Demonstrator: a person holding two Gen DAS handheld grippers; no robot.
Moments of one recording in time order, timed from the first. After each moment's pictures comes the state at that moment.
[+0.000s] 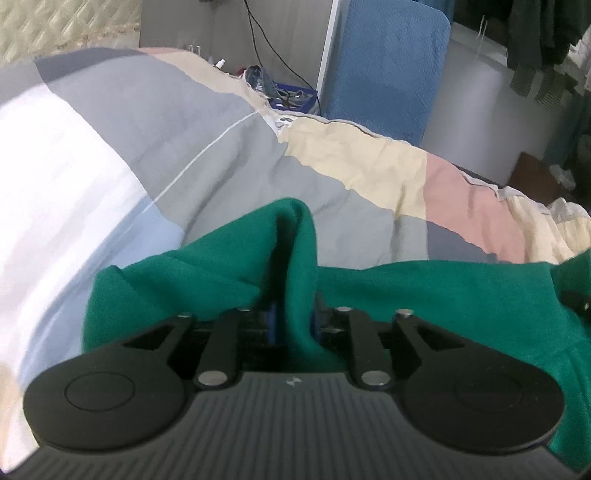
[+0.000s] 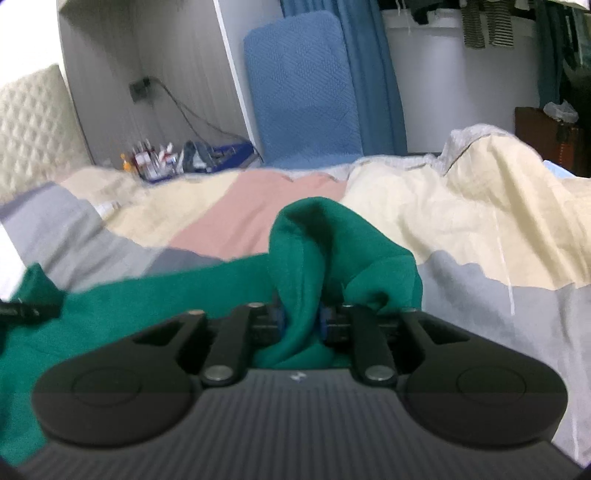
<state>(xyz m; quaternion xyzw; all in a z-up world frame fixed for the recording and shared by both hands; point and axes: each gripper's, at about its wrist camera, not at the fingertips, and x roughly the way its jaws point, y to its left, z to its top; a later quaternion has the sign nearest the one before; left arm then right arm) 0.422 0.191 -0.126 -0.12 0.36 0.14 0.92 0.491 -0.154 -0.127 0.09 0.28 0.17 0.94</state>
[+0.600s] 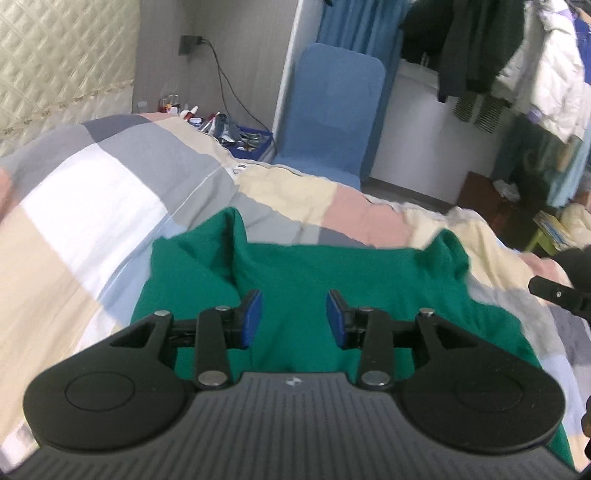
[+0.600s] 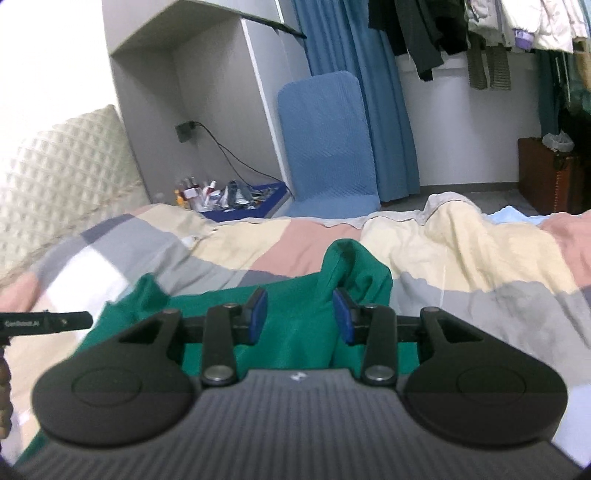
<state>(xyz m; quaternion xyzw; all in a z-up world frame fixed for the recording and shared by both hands) 0.237 0.099 -0.005 -0.12 0.31 0.09 0.94 0.327 -0.203 -0.013 0.09 0.23 0.20 0.95</state>
